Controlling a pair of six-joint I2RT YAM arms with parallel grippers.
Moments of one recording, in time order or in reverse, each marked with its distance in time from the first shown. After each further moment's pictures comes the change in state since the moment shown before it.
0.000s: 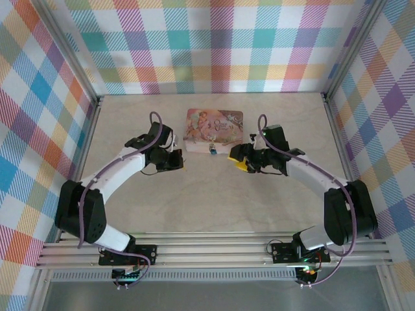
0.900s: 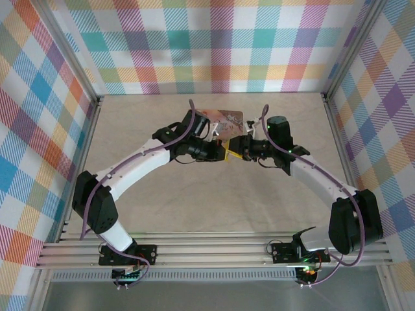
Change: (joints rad) left arm -0.298 0.155 0.350 0.046 0.169 -0.103; right arm 0.015 -0.061 0.059 0.115 -0.112 -0.054
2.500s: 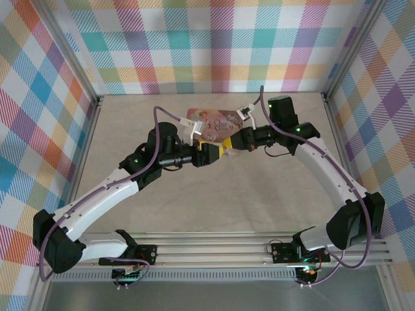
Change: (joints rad) left arm -0.007 -0.411 -0.355 0.468 -0.021 0.024; right arm 0.001 0.039 0.399 -0.542 -0.224 -0.633
